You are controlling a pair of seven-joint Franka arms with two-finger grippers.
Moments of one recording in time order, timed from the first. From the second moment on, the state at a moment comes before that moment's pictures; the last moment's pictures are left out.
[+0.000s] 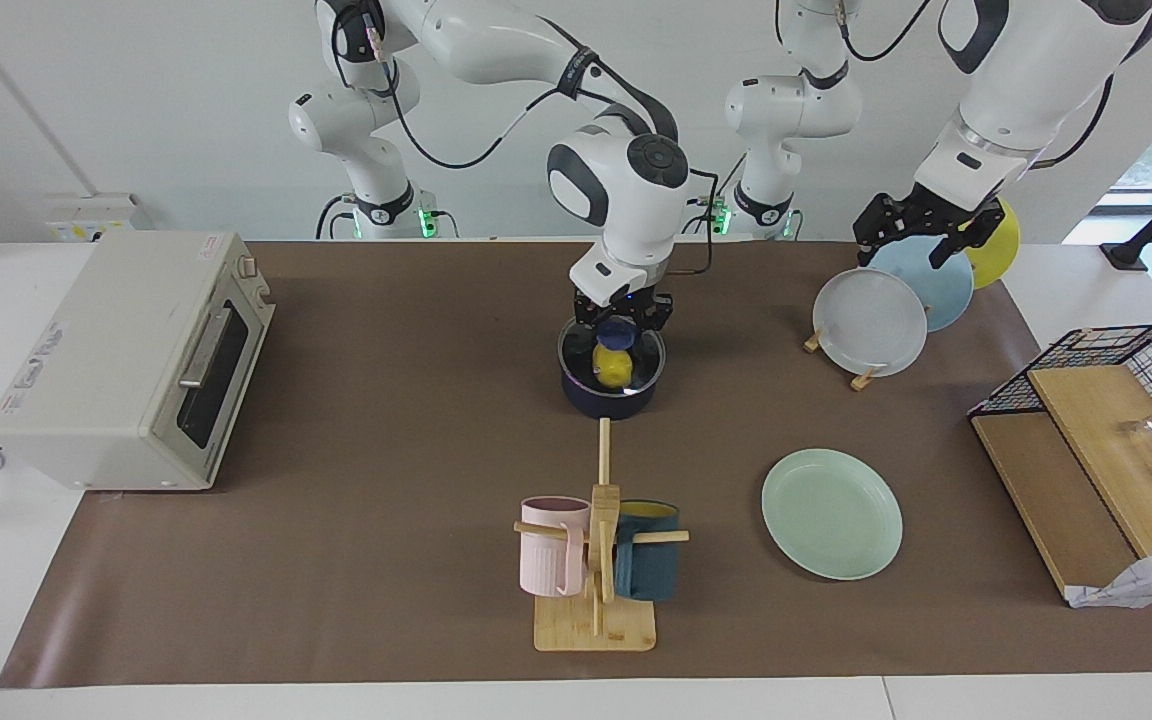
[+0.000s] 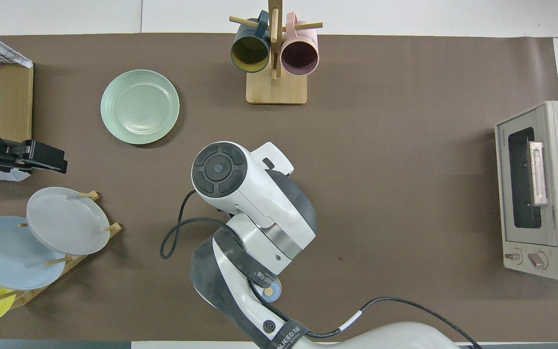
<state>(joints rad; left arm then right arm) -0.11 -0.04 -0.02 -1.62 -0.02 1.50 -0.02 0.76 0.43 -0.02 -1.50 0.00 1.84 0.84</state>
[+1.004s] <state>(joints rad) -0.11 -0.04 -0.02 -1.62 -0.02 1.50 -0.02 0.76 0.40 -0.02 -1.56 0.03 1.90 0.86</state>
